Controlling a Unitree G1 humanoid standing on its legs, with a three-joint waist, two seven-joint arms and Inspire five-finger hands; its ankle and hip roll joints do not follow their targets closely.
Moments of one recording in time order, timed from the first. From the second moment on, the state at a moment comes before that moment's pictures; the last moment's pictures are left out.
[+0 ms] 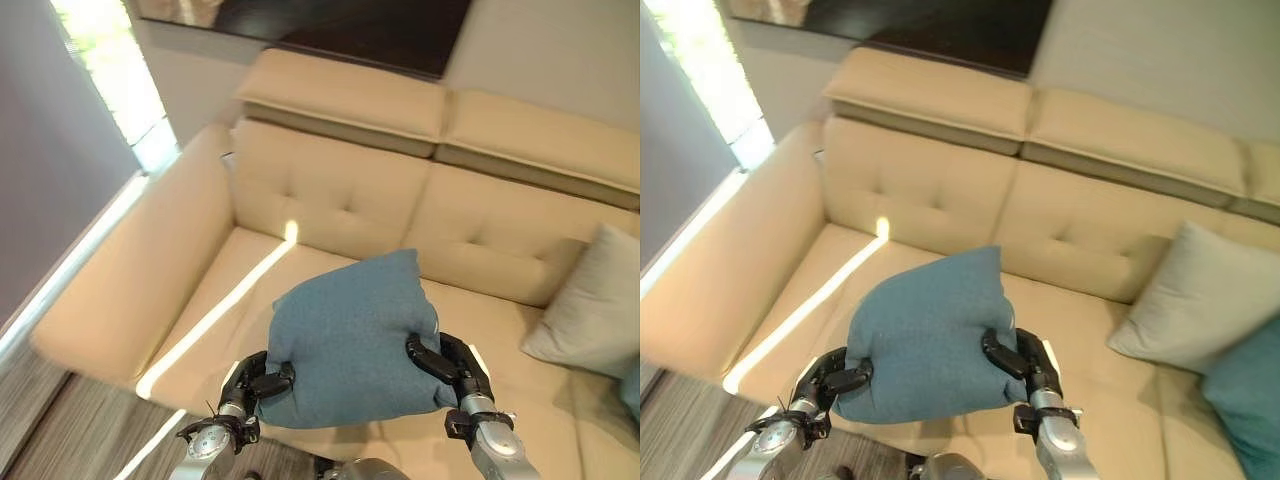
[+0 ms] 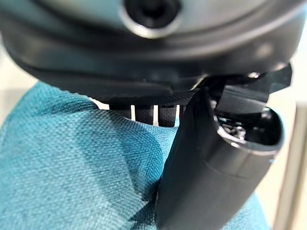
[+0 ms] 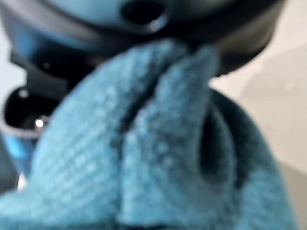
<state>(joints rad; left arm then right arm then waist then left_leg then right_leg) 0.10 0.30 -0.31 0.34 -0.51 -0.03 0.06 0.21 -0.32 0.04 0.19 0.26 -0.04 -0.11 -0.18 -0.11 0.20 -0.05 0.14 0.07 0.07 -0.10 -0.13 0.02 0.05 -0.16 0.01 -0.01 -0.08</state>
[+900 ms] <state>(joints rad) 0.11 0.30 -0.31 0.33 -0.51 -0.03 0.09 0.20 -0.31 0.07 0.19 0.25 -0.04 -0.12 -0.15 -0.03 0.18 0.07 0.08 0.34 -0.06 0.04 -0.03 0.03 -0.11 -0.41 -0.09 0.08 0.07</state>
